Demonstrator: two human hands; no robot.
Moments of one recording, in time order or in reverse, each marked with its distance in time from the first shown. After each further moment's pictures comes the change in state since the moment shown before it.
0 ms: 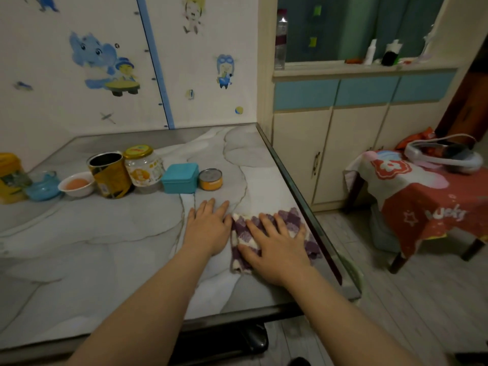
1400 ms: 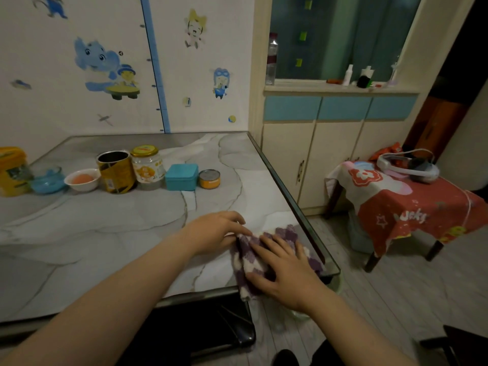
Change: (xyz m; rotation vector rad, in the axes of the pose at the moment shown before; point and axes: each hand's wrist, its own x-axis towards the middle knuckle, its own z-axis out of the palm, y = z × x) left_hand -0.055 -0.010 -0.054 -0.063 -0.093 0.765; right_hand -0.096 -0.003 -0.008 0.134 -0.036 -0.077
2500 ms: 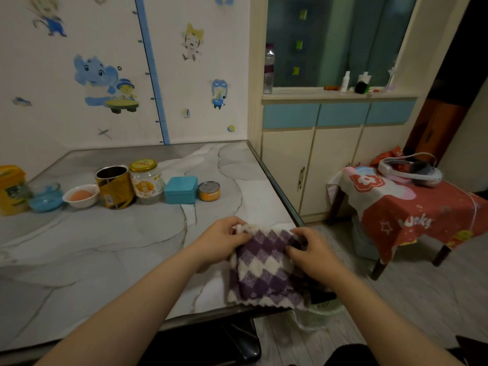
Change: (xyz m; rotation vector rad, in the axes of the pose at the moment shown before) left_hand 0.008 0.039 -0.021 -0.990 0.137 -0.548; right_hand 0.032 0.044 -0.039 0.575 0.254 0.305
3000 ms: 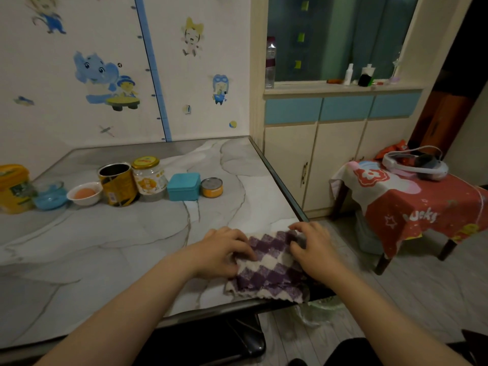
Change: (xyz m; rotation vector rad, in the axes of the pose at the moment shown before) left_hand -0.002 -0.032 -0.020 0.928 -0.286 0.396; right_hand -0.001 -0.002 0.009 -0.225 0.053 -0.087
